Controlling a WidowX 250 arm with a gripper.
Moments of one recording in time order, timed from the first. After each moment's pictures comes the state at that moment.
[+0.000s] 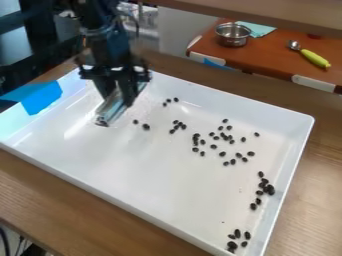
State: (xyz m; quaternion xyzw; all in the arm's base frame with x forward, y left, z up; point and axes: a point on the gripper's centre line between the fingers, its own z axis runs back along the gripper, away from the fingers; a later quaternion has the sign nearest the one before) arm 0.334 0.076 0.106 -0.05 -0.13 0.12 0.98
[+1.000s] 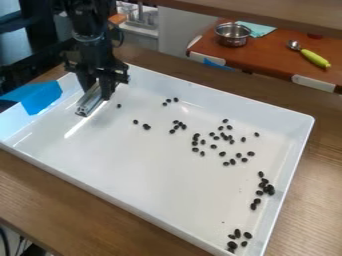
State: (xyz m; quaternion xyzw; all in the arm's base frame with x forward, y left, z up) arm 0.361 0.138 0.080 0.06 -0.13 0.12 0.98
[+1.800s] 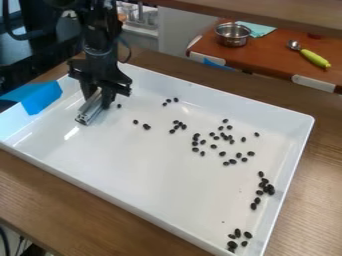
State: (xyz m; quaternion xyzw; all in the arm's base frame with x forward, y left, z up) arm 0.369 0.140 0.062 0.11 -0.12 0.11 0.98
